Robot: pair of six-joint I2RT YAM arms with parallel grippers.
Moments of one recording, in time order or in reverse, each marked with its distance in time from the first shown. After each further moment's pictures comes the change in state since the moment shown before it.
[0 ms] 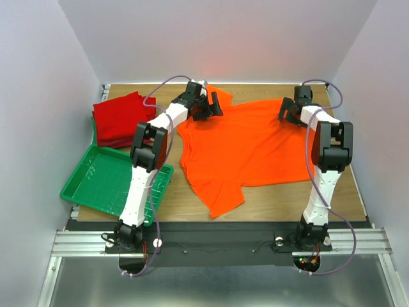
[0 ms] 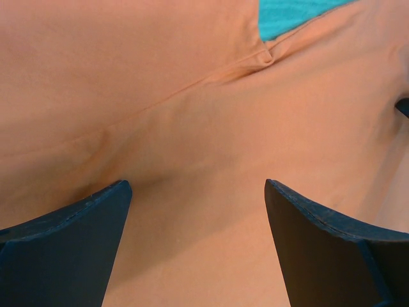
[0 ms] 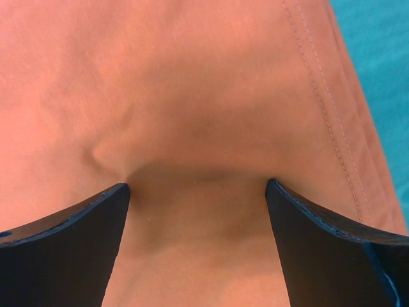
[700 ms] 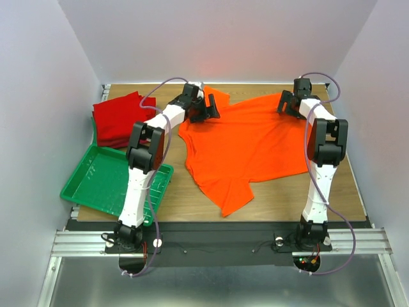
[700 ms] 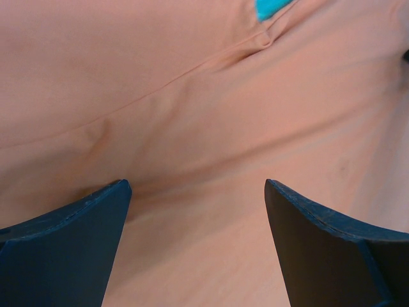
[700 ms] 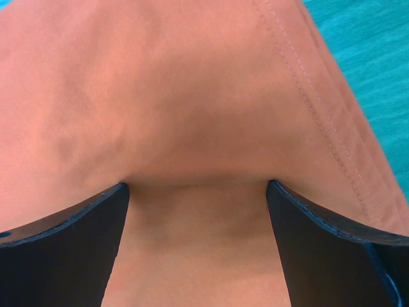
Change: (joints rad) left arm 0.014 -0.029 -0.058 0.036 0.019 0.004; right arm 0.000 0.177 0.300 -0.111 -0.003 -0.005
